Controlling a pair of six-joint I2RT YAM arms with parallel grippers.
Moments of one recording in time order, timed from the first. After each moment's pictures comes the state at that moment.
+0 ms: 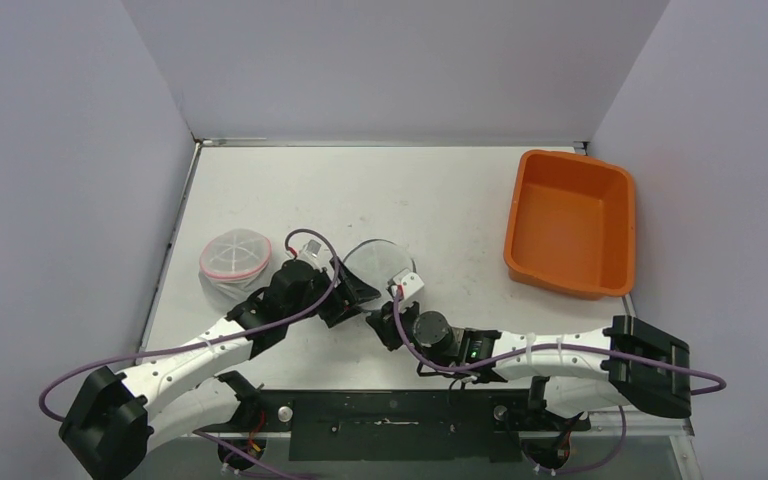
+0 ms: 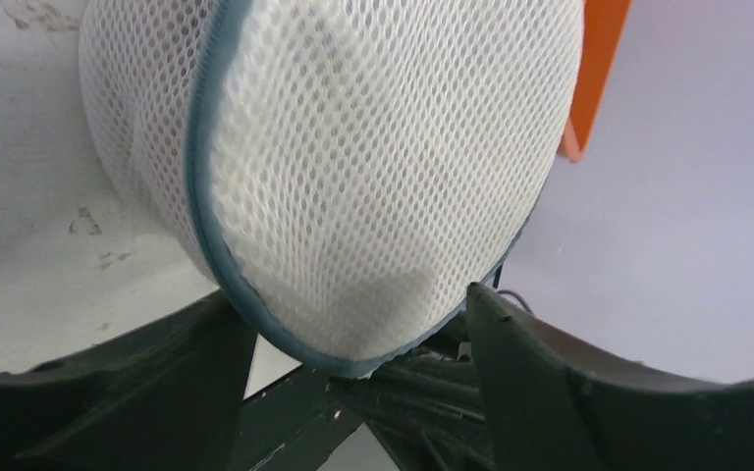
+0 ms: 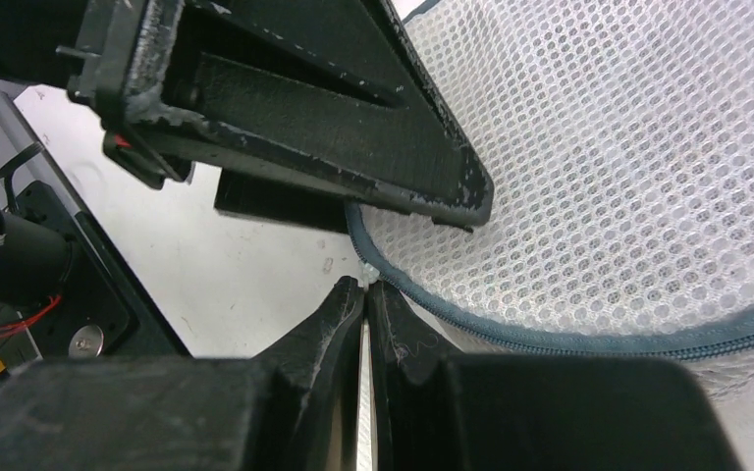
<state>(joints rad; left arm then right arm) -0.71 0.99 0.48 -0.04 0.18 -1.25 1.26 1.26 0.50 0.45 0.36 0.40</state>
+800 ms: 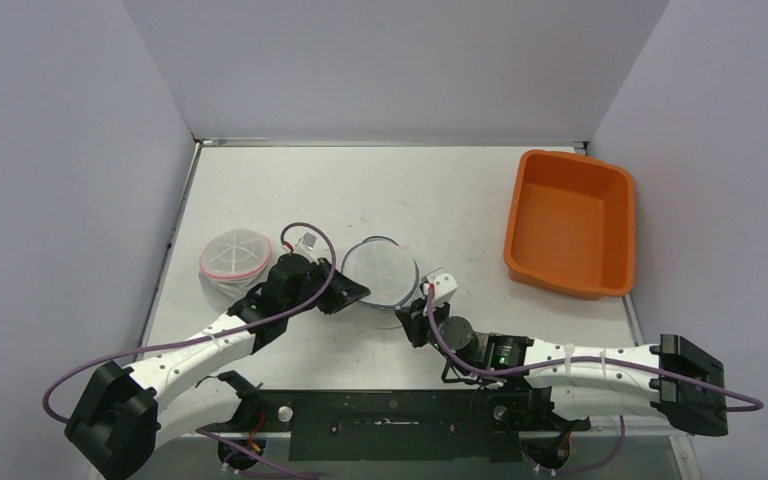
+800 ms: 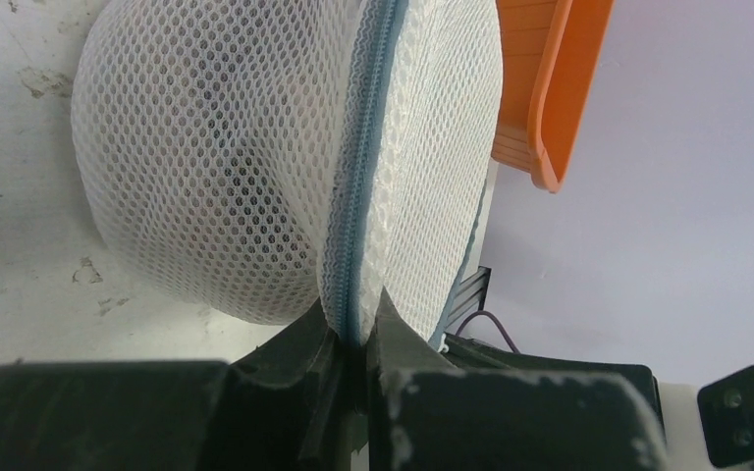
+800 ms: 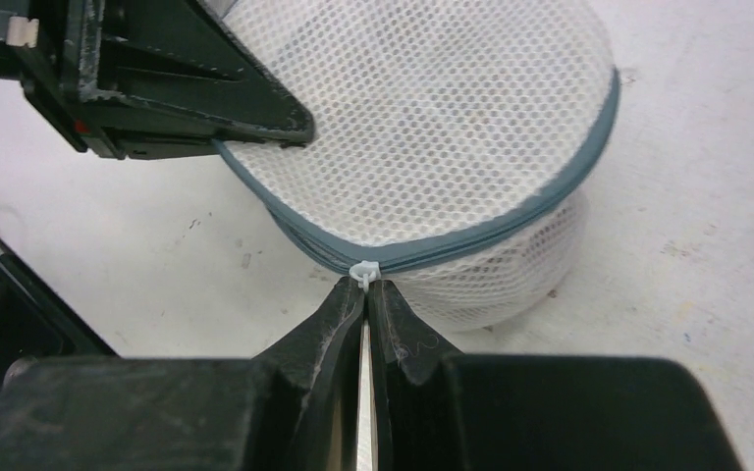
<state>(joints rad) -0.65 1.04 0.48 0.05 0.17 -1.25 1.26 1.04 0.43 0.26 0.52 0.44</state>
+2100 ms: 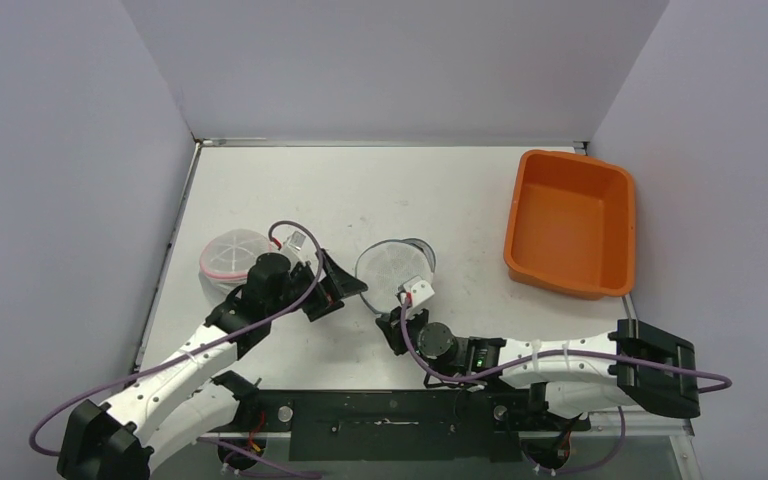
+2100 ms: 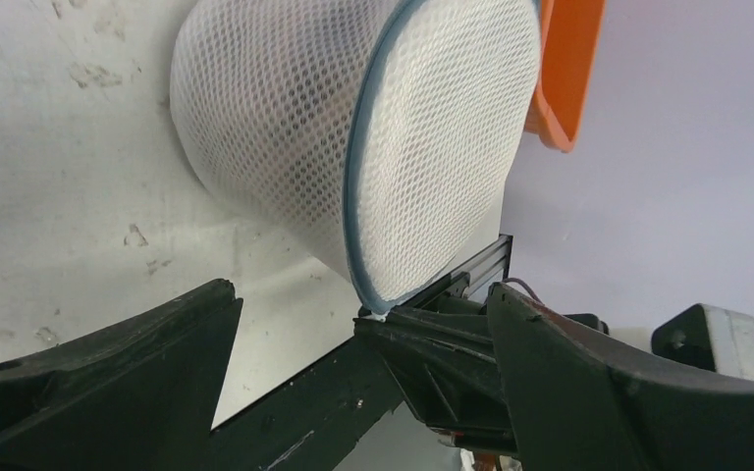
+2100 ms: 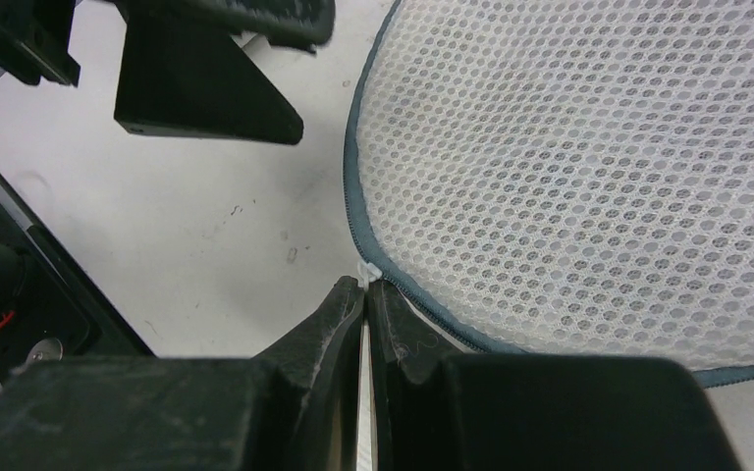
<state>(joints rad) -0.54 0.88 0.52 -0.13 0.30 -1.09 1.32 1.21 0.44 0.44 0.52 0.43</state>
